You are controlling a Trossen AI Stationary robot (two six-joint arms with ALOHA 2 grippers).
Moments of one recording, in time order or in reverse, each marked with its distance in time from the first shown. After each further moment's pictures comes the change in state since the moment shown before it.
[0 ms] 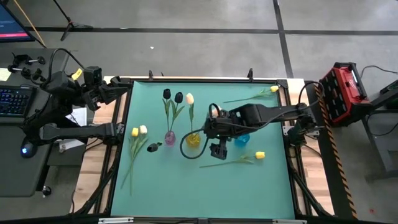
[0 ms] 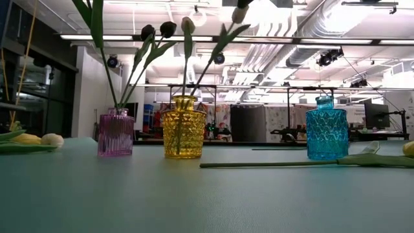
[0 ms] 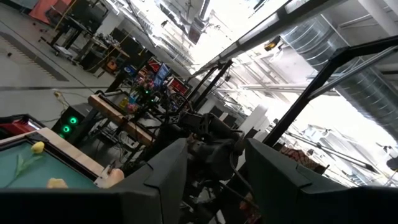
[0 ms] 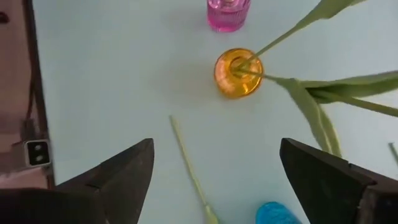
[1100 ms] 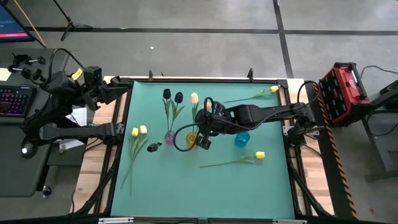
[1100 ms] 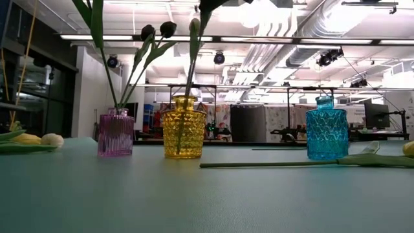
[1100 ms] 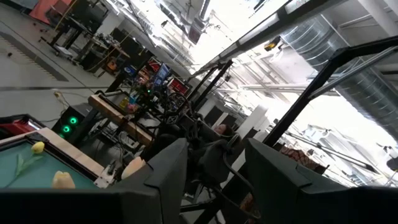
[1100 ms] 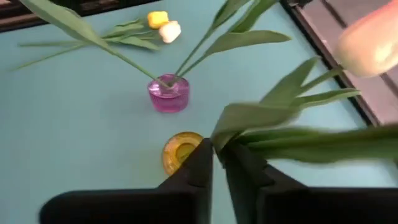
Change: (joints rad) left arm -0.001 0.000 0.000 0.000 -0.002 0.000; right arm -0.047 0.002 -0.122 0.320 0.284 -0.011
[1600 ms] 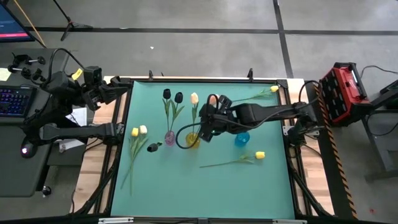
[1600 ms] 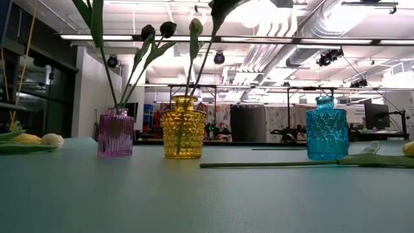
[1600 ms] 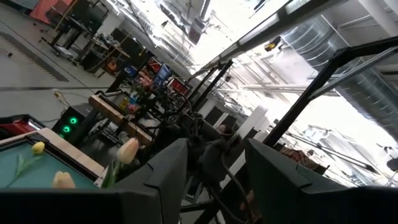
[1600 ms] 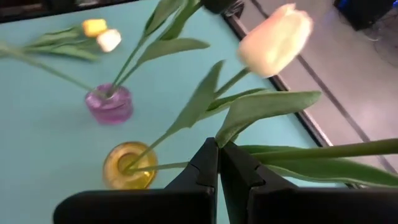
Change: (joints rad) left arm 0.000 0.000 0.000 0.000 0.000 0.000; right arm 0.000 -0.018 0.000 -0.077 0.214 0.033
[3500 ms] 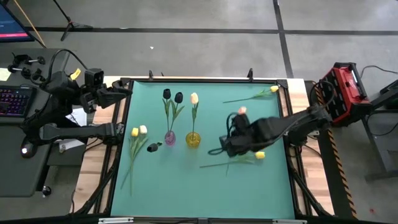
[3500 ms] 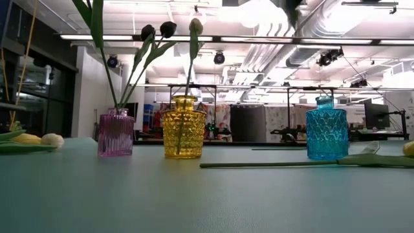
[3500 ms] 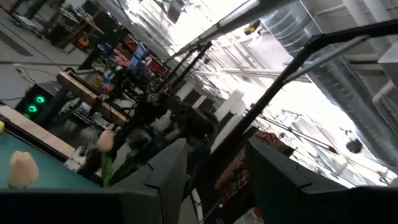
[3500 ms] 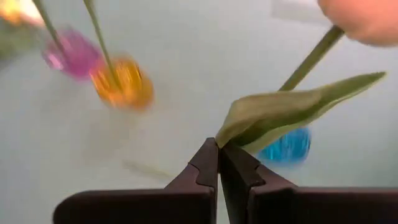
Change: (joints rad) left arm 0.001 0.000 0.000 0.006 0.126 -0.061; right arm 0.182 -0.152 -0.159 -0.412 -0.135 1.066
